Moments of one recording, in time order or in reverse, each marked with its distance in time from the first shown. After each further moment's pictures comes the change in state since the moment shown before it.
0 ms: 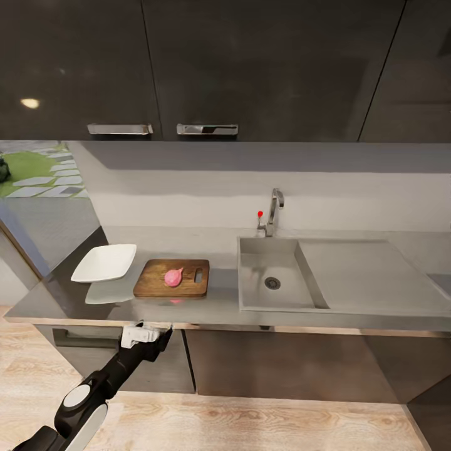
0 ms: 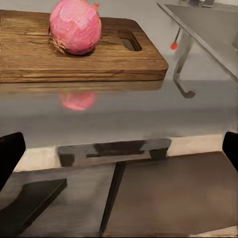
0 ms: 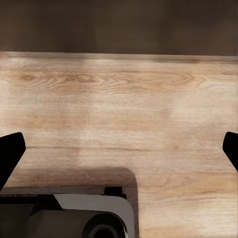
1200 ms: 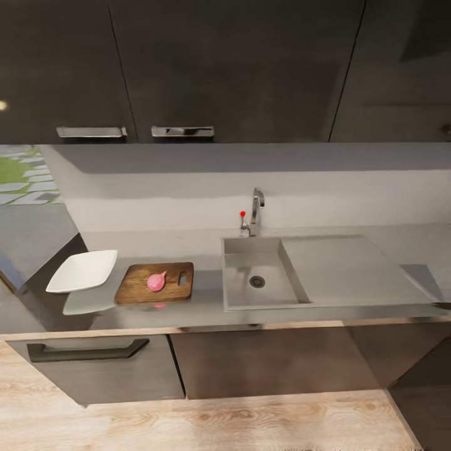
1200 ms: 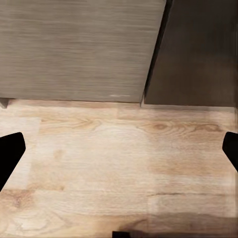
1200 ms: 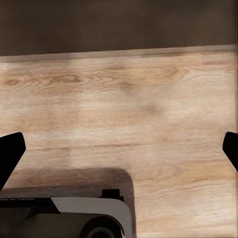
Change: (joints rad) left arm 0.301 -0.140 -0.027 0.931 -0.002 -0.832 -0.005; right arm 0.000 -0.002 -0.003 0.000 -0.001 -0.001 -0.008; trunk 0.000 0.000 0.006
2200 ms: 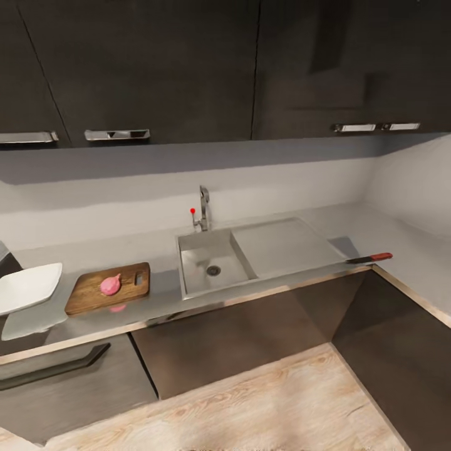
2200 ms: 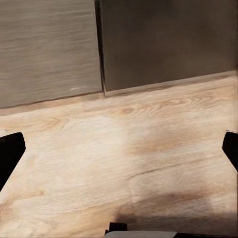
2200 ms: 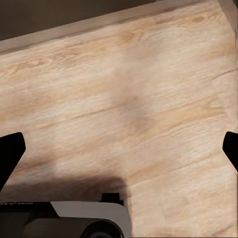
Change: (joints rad) left arm 0.000 -0.022 0.001 0.040 -0.002 0.000 -0.001; right arm 0.000 -0.001 0.000 0.000 0.000 0.002 0.000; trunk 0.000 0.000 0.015
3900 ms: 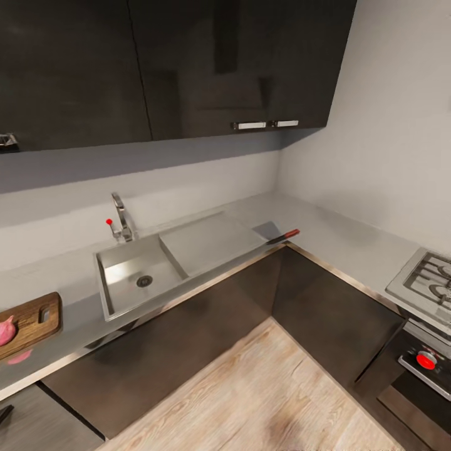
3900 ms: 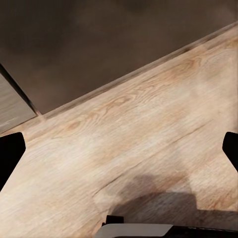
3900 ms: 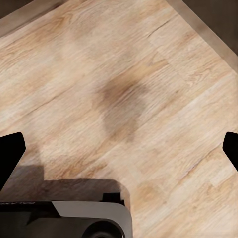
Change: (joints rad) left arm 0.000 -0.016 0.000 0.020 0.000 0.001 0.000; right arm 0.000 0.003 0.002 0.000 0.000 0.000 0.000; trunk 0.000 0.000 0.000
